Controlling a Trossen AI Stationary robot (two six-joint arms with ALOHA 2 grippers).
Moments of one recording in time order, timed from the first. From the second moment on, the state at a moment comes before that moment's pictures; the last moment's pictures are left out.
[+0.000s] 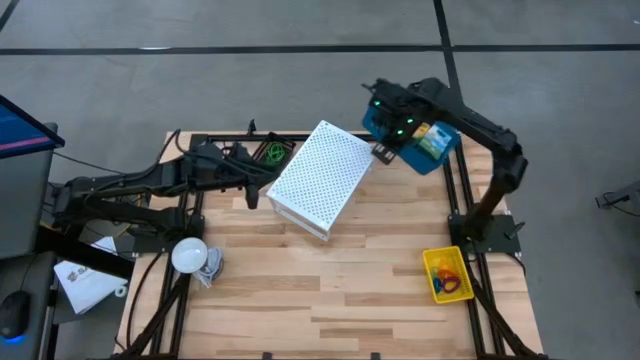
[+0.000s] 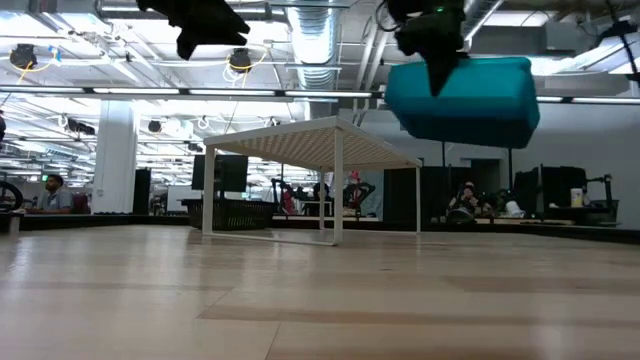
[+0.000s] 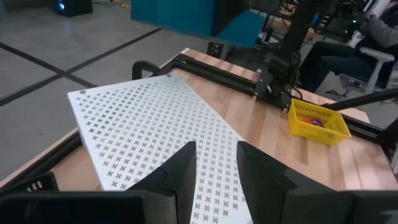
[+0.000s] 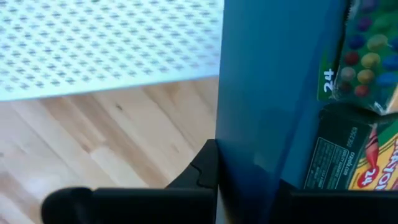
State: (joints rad) left arm 0.17 0.90 0.83 -0.24 -0.16 -0.24; right arm -0.53 1.72 1.92 -1.57 0.05 0.12
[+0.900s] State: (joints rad) left arm 0.15 0.73 0.83 -0.39 -0.16 -0.24; right arm -0.33 2.06 2.35 -1.57 0.04 0.30
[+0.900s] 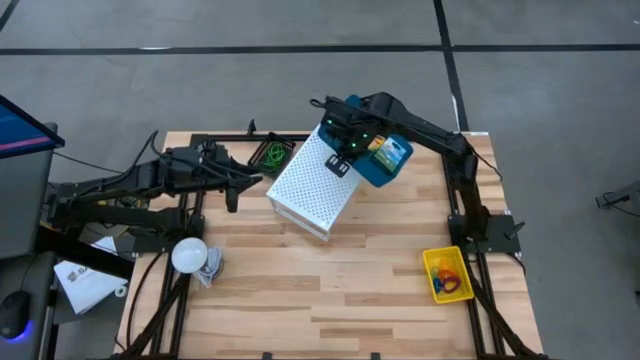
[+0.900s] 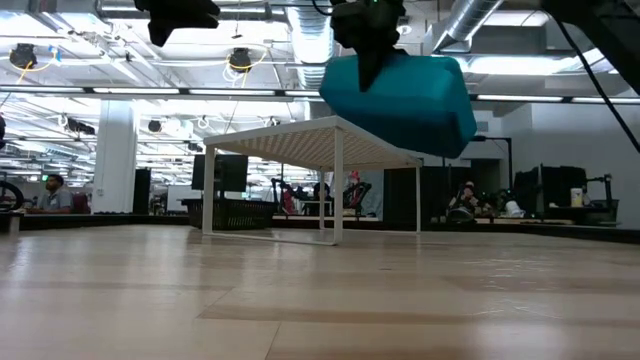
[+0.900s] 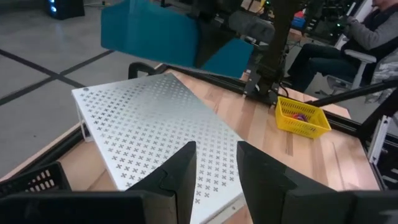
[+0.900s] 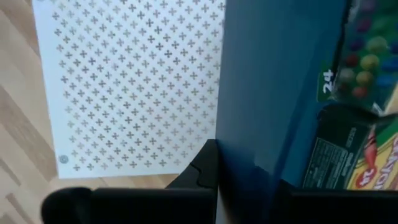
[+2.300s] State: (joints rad) left arm 0.00 0.73 0.83 -0.44 -0.28 -0.39; right arm -0.01 1.91 2.36 -1.57 0.21 -0.76
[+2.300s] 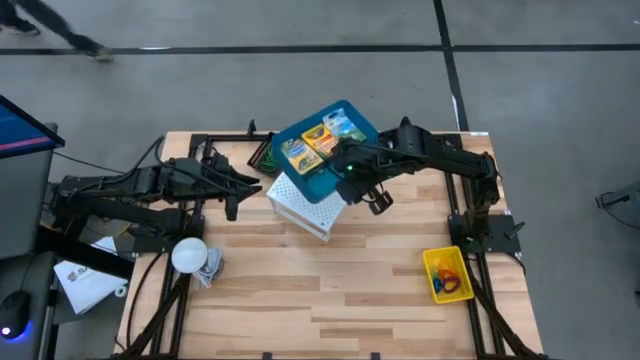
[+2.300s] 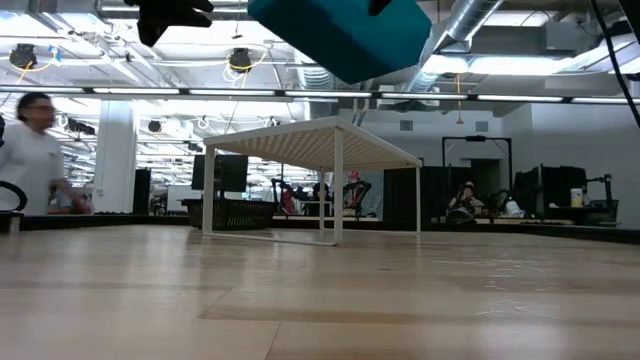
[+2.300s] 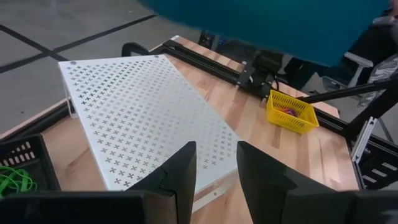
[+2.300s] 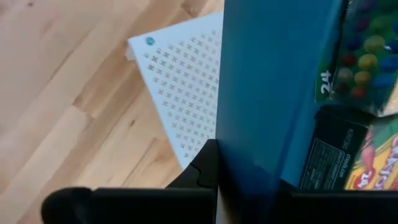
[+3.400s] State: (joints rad) left arm -0.13 0.71 0.83 -0.36 -0.31 -0.37; right arm -0.07 1.92 1.96 -1.46 0.13 -0.92
